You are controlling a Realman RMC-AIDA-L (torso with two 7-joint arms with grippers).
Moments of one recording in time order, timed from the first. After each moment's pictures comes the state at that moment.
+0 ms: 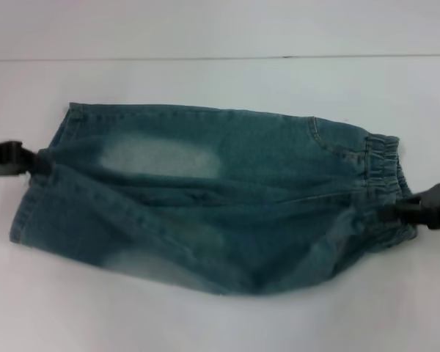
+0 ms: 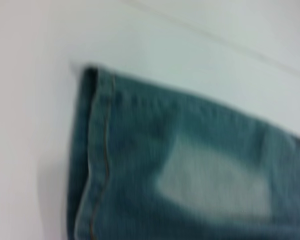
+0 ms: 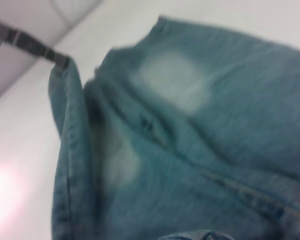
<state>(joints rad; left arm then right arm) -0.68 -1.97 0.36 0.85 2.64 1.59 -2.37 0.59 1.94 -0.54 -0.63 -2.38 -1.65 1.77</state>
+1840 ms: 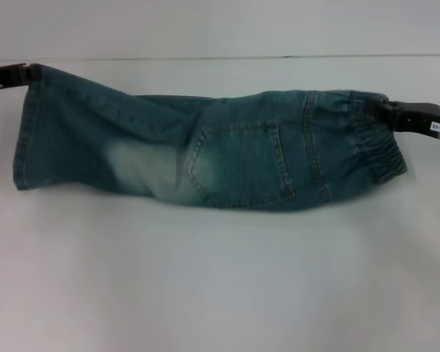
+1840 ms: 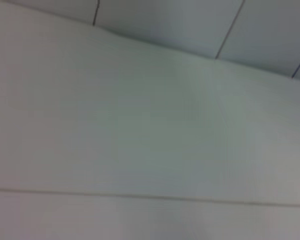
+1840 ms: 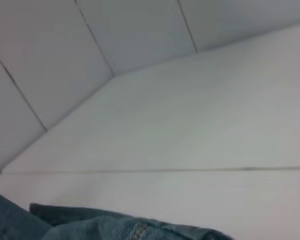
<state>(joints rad) -0.67 -2.06 0.47 0.83 2.34 1.04 -2.10 0.61 2.05 -0.47 -0.51 -2.00 -1.14 1.60</state>
